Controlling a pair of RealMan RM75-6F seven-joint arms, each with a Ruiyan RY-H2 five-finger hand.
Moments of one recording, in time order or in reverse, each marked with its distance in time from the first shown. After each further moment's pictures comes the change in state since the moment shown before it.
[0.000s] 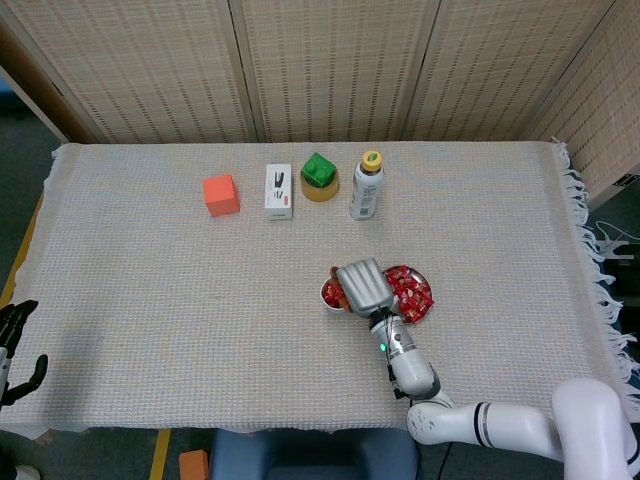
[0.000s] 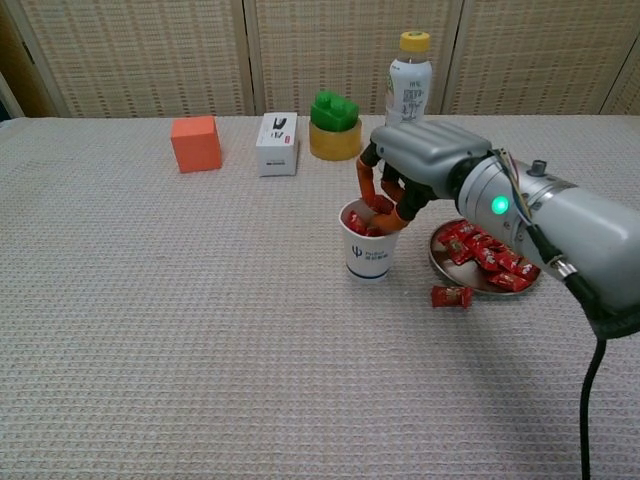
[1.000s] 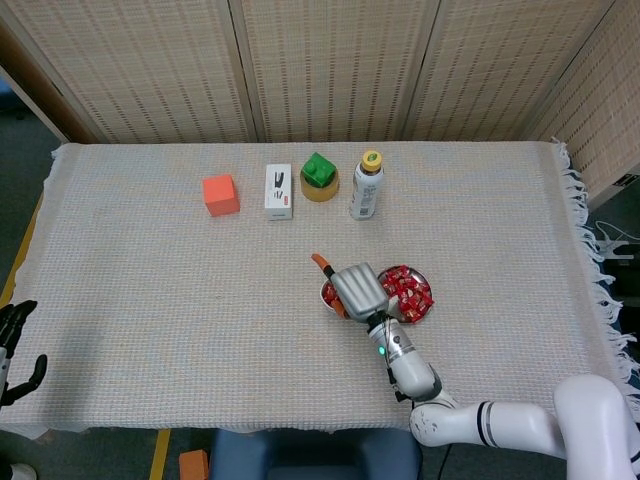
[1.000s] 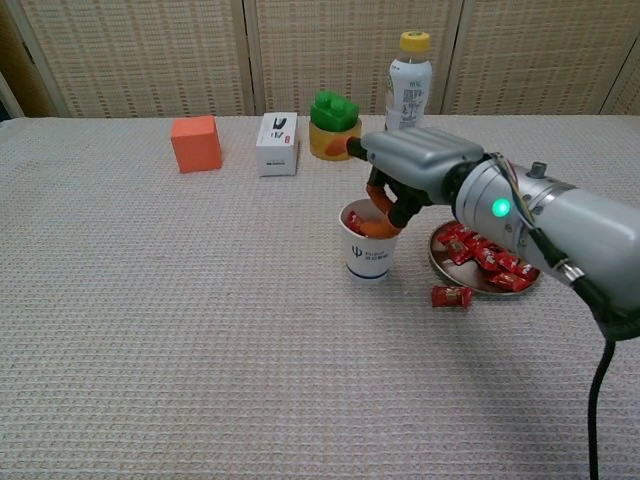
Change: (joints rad) left arm 0.002 0.002 -0.001 -0.001 -0.002 0.004 -0.004; right arm 0.007 0.039 -0.031 -0.039 -0.034 -0.024 0.084
